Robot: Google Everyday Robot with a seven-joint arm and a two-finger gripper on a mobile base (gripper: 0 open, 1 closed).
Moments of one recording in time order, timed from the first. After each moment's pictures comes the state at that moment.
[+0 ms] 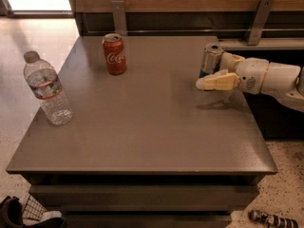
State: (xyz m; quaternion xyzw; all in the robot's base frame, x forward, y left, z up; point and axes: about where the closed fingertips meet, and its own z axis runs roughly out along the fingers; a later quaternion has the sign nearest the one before) arm 0.630 -0.176 0.880 -0.33 0.68 0.33 0.57
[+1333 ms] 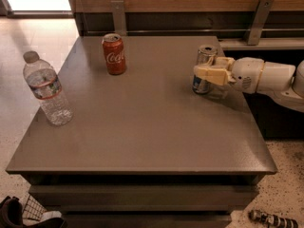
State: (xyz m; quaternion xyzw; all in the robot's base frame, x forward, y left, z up) arm 0.631 -0.164 0.881 -0.34 0.67 0.34 0.56
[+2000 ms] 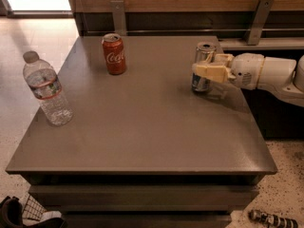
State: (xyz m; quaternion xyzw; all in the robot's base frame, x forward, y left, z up) arm 0.628 -0.156 0.892 -0.35 0.67 0.34 0.56
